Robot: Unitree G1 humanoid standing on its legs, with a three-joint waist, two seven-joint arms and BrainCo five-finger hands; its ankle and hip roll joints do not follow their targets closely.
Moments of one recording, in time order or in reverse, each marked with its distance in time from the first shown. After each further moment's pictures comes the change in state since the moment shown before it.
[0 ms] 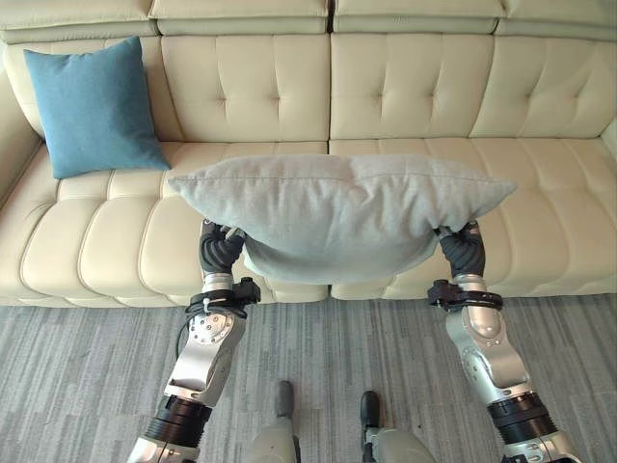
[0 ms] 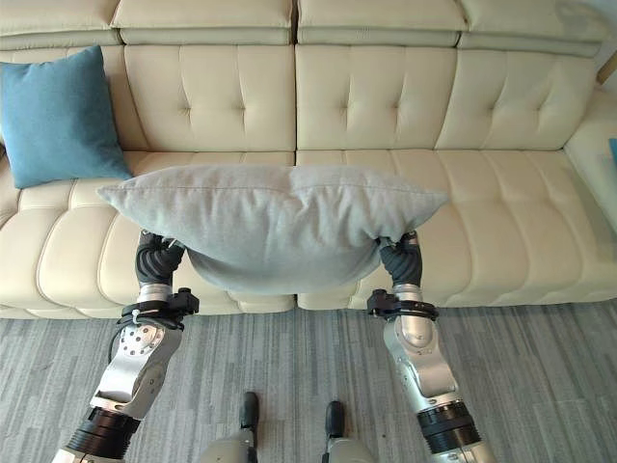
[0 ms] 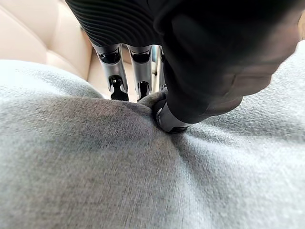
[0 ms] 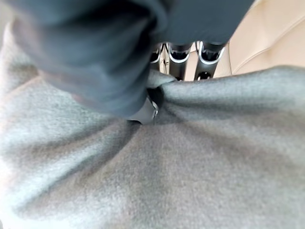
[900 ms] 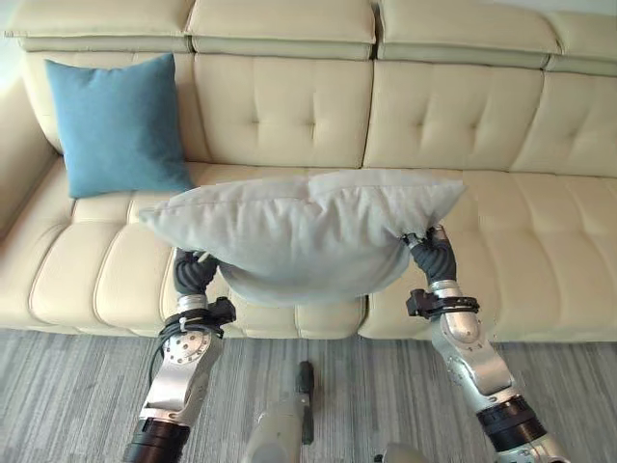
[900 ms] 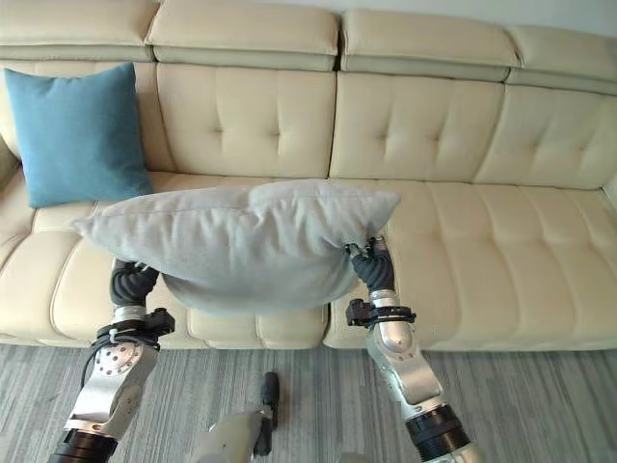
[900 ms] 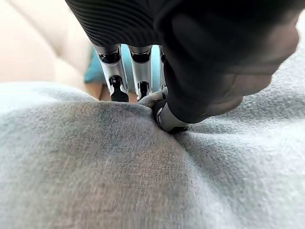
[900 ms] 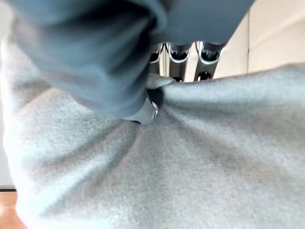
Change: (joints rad) left arm 0.090 0.059 0.110 0.022 0.007 0.026 0.007; right arm 0.004 0.039 0.093 -0.035 -0.076 0.053 0.026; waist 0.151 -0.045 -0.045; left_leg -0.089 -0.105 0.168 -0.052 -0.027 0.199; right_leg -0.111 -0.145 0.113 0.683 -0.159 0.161
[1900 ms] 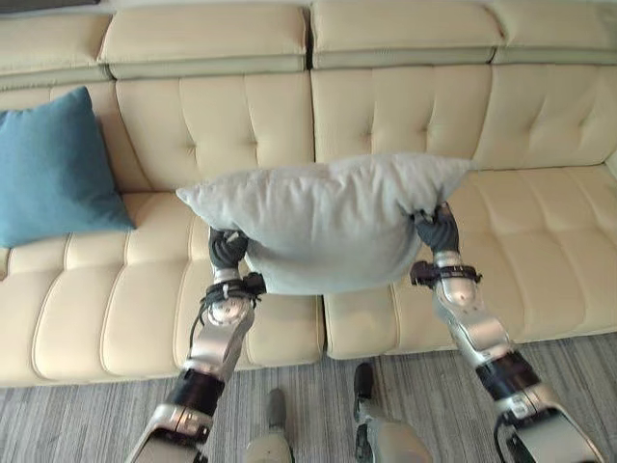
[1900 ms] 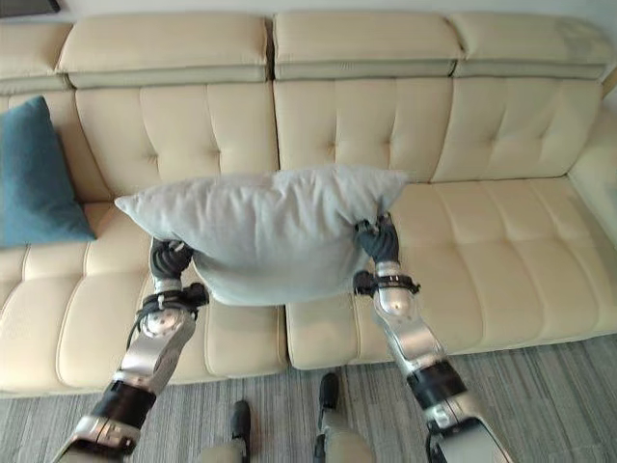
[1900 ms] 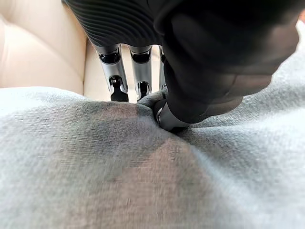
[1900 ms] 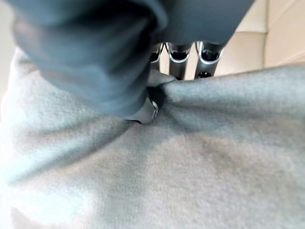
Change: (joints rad) left arm -0.446 -0.063 -0.160 0.391 0.076 0.015 0.192; right arm -0.436 -0.098 0.052 0.393 -0.045 0.028 -0.166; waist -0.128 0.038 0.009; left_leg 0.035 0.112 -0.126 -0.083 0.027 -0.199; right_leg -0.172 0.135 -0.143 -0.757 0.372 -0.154
